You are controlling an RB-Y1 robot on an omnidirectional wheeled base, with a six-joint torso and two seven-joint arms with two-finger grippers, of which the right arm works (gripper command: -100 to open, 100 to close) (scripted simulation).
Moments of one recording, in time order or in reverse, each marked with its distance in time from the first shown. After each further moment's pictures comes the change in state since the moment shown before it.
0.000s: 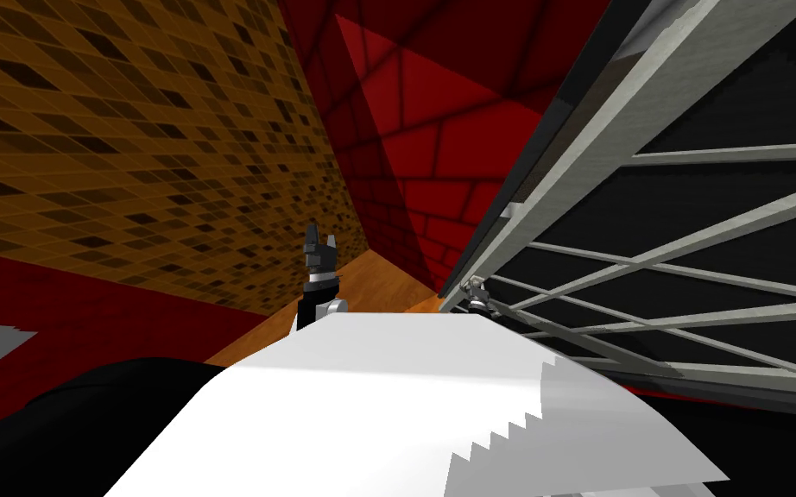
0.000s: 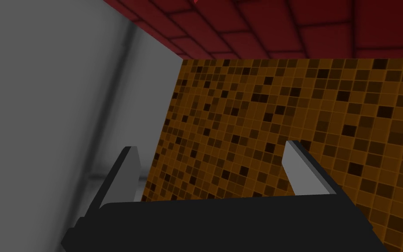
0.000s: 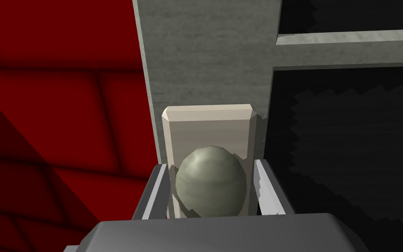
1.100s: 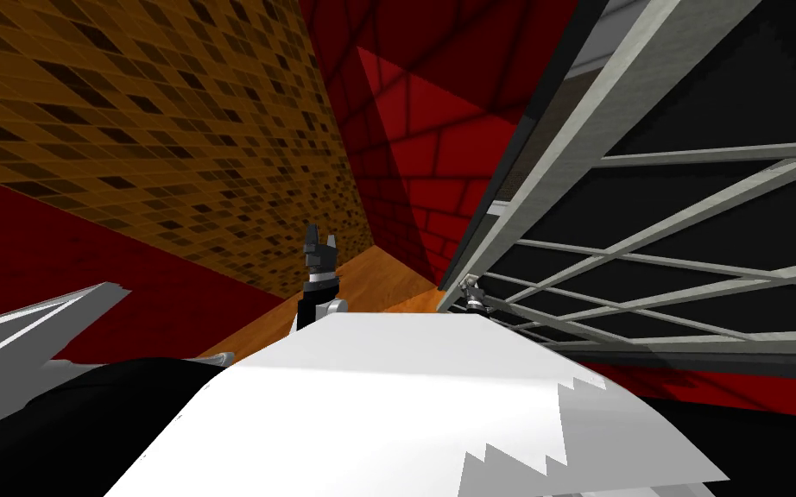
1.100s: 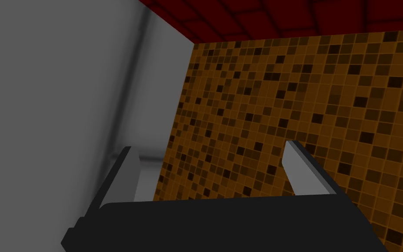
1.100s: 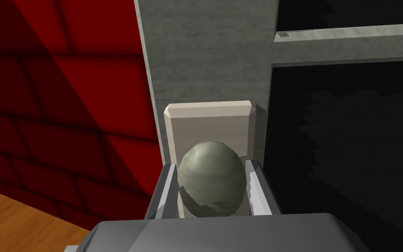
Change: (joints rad) arm 0.018 -0.025 0.076 -0.037 0.039 0.016 -0.057
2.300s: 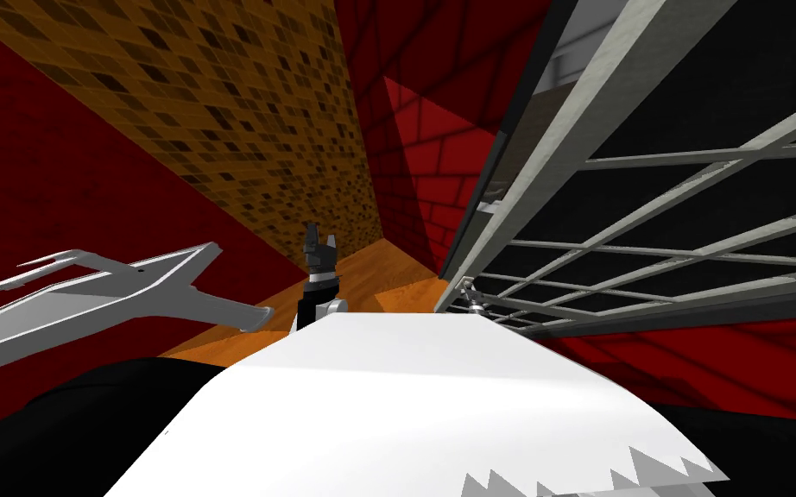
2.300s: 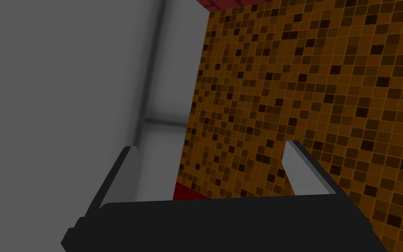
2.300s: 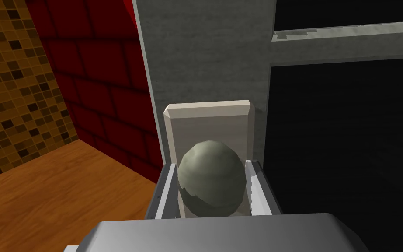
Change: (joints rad) arm 0.058 -0.080 0.132 -0.035 0.068 -0.040 -0.130
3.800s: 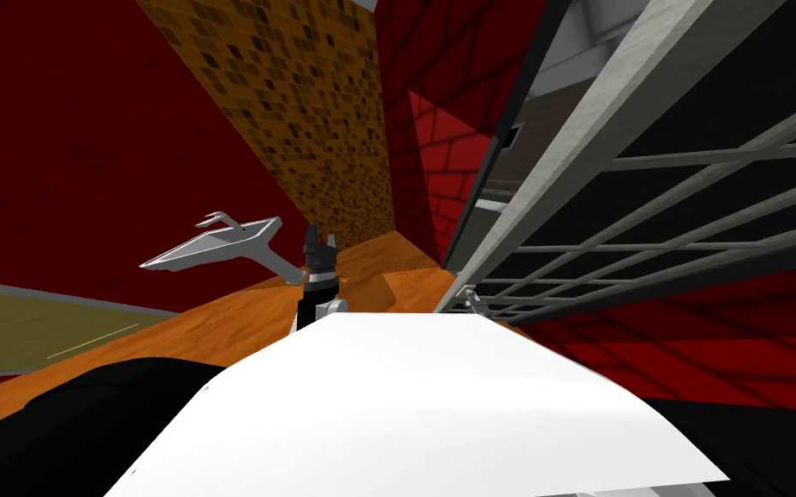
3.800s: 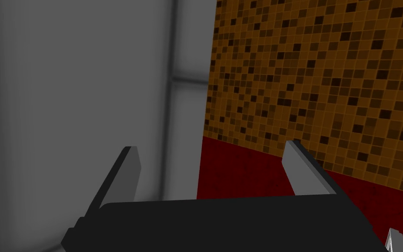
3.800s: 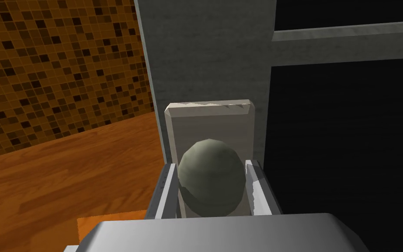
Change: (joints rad) arm 0.093 -0.114 0.151 0.016 0.072 -0.178 -0.150
